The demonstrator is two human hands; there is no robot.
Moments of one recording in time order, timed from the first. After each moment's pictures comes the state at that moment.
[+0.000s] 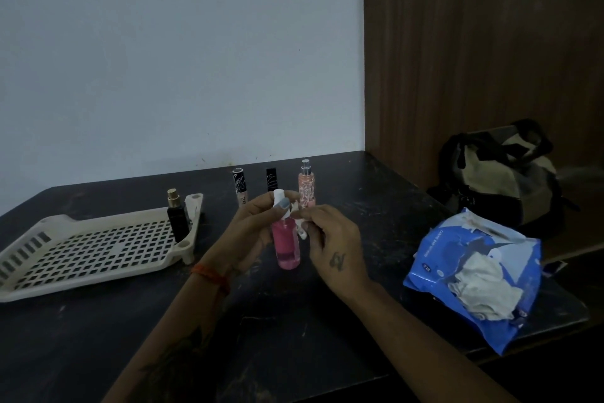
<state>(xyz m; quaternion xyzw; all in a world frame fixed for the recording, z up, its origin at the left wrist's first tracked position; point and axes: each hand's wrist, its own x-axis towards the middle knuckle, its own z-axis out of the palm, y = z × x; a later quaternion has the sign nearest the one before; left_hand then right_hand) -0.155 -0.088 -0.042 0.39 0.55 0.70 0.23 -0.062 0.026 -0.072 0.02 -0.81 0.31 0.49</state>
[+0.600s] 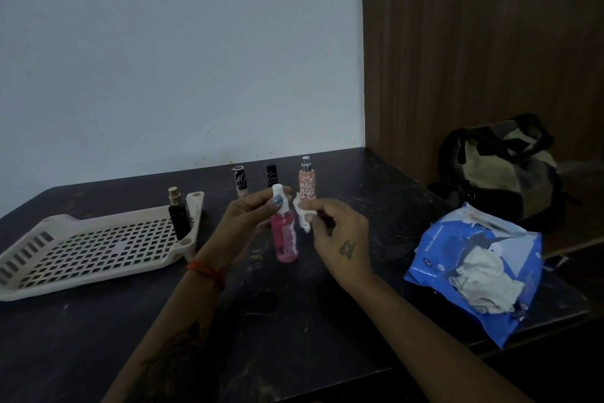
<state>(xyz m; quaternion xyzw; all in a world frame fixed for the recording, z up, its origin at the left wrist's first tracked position) -0.165 -0.097 -0.042 0.36 0.62 0.67 0.17 -0.064 0.029 -0.072 -0.04 -0.78 0.39 0.48</state>
